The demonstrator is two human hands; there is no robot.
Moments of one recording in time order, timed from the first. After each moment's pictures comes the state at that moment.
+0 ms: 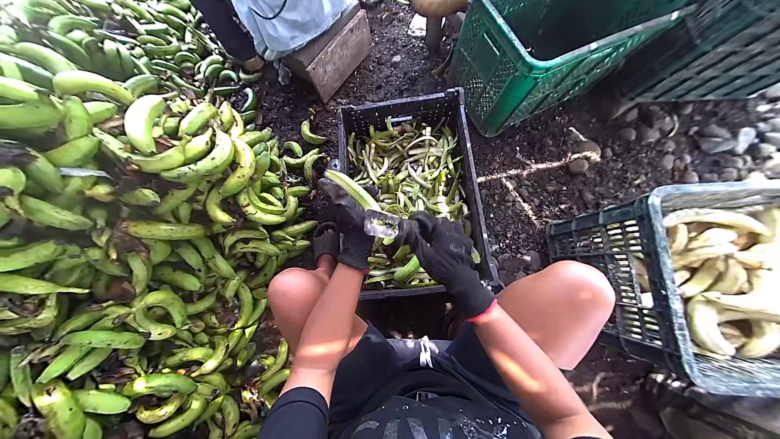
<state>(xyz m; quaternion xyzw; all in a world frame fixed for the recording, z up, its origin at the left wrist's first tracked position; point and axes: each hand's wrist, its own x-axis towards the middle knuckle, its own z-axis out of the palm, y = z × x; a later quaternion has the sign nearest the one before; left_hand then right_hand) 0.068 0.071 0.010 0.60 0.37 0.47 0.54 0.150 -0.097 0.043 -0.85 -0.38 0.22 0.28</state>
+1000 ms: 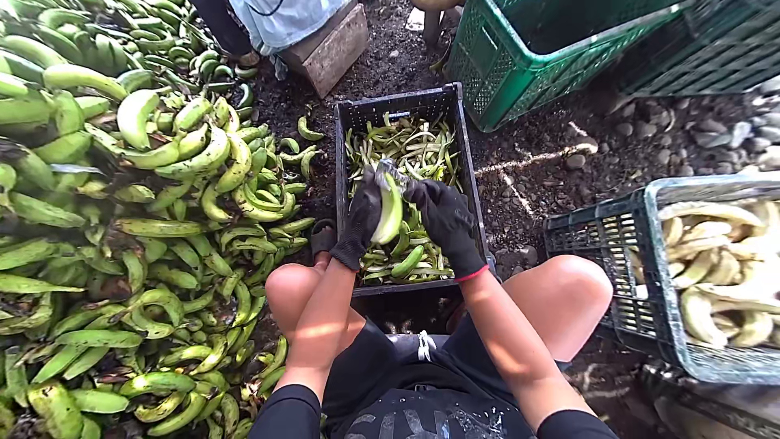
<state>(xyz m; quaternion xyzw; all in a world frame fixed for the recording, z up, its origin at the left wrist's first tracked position) 0.071 0.057 0.047 0.72 0.32 0.22 0.57 0.185 -0.064 0.042 -0.87 -0.31 0.21 0.32</state>
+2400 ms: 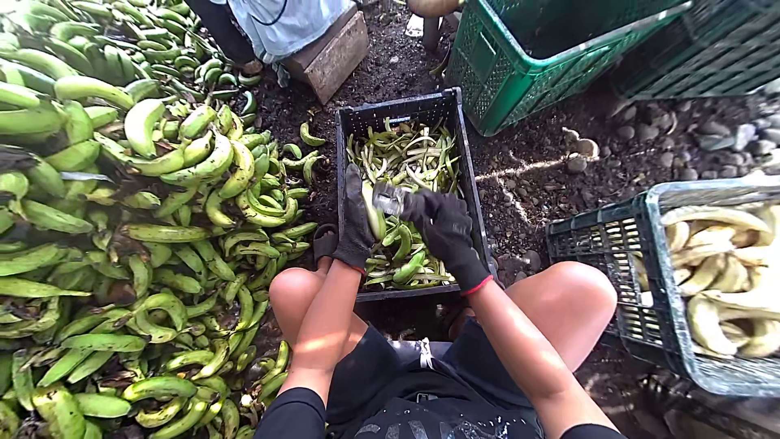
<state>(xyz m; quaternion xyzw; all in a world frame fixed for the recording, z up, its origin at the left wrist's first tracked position) 0.083 0.068 0.032 0.43 0.37 0.32 0.76 0.181 -0.077 0.032 -0.85 -0.39 0.16 0.33</state>
